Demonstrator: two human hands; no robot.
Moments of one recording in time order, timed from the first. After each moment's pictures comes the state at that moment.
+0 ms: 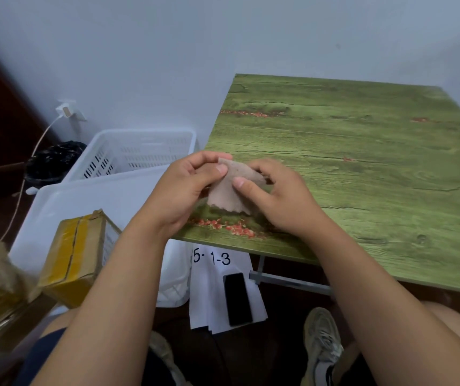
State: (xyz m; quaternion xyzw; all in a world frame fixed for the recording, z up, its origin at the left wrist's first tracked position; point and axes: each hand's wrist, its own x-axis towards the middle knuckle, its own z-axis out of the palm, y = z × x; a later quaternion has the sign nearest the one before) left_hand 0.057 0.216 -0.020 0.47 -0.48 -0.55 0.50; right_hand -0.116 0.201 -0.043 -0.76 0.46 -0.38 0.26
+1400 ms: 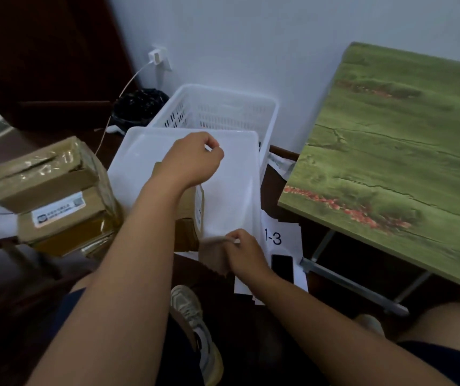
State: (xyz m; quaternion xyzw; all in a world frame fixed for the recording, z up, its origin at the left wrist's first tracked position) left_hand 0.216 0.245 -0.045 0.79 -0.50 -0.25 0.25; right_hand 0.070 0.286 -0.193 -0.61 0.54 -0.15 0.55
